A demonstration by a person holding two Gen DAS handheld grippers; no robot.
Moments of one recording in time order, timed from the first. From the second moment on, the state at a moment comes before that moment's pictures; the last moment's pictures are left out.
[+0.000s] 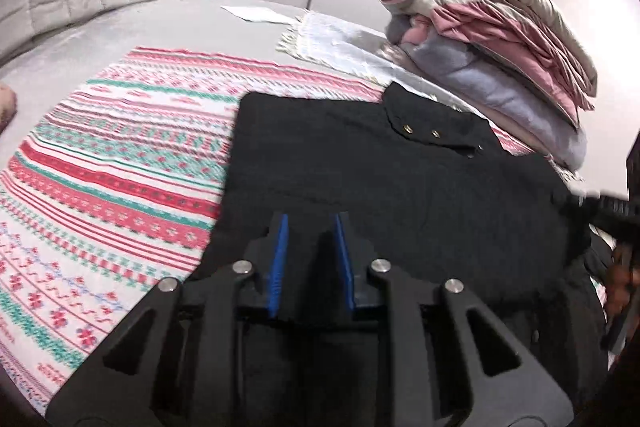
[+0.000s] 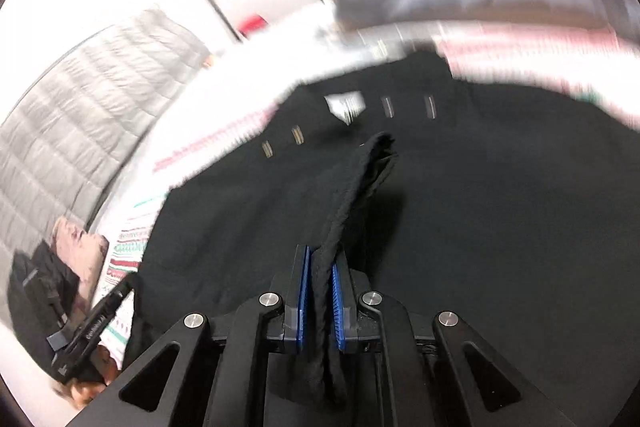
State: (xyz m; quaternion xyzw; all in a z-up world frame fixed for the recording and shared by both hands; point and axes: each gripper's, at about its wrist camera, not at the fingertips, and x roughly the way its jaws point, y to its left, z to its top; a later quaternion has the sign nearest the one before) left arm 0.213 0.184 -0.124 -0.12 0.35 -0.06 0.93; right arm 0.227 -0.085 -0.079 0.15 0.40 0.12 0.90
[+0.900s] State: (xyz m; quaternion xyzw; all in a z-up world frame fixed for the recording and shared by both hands) left arm 0.184 0.115 -0.111 -0.11 0.40 -0.07 0.91; right arm 0.109 -0.270 -0.077 0.21 0.40 -0.14 0.88
